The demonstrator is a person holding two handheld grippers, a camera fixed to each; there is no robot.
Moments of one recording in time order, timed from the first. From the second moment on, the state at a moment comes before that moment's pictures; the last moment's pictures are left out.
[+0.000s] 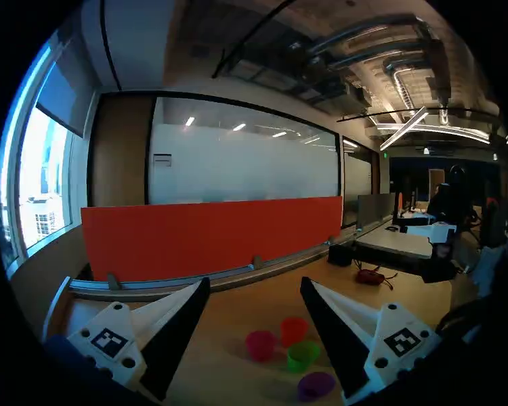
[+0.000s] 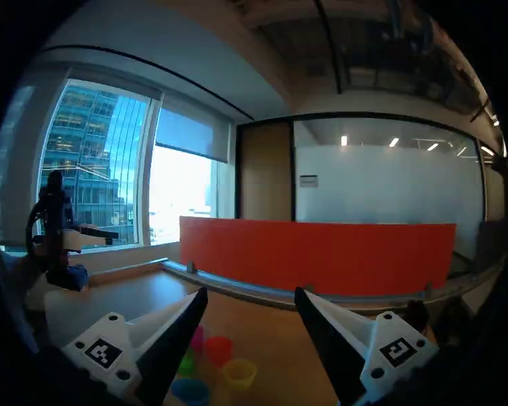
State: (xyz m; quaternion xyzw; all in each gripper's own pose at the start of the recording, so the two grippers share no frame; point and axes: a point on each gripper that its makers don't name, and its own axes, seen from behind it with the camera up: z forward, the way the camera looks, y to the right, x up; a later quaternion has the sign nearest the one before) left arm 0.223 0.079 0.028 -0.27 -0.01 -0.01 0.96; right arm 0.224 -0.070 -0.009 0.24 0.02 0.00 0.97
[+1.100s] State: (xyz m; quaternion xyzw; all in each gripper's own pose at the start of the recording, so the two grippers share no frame) left arm 0.137 0.116 0.040 -0.34 -0.08 0.03 0.94; right arm 0.131 -0.122 -0.021 0.35 -0.08 -0.06 0.93
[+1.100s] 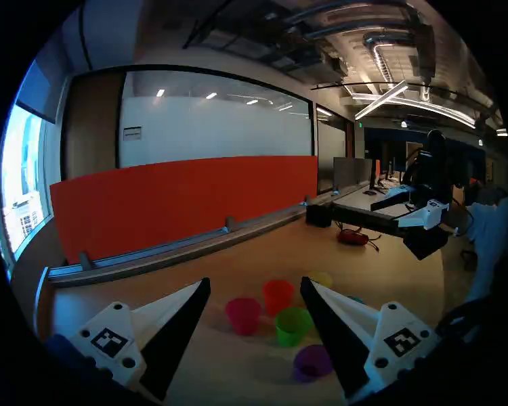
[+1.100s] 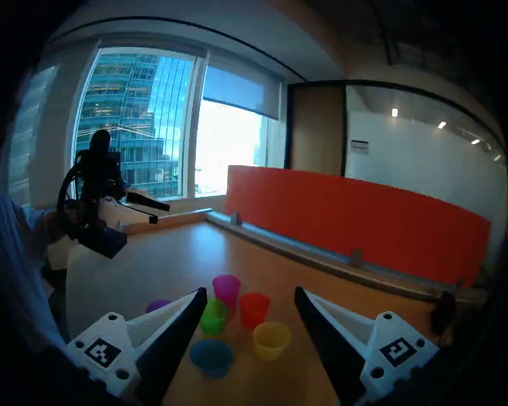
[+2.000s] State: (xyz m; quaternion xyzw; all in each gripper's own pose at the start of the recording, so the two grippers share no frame) left arm 0.060 0.145 0.050 -0.38 -0.14 0.07 0.91; right arm 0.039 -0.136 -0.025 0.39 -0.15 -0.09 0.90
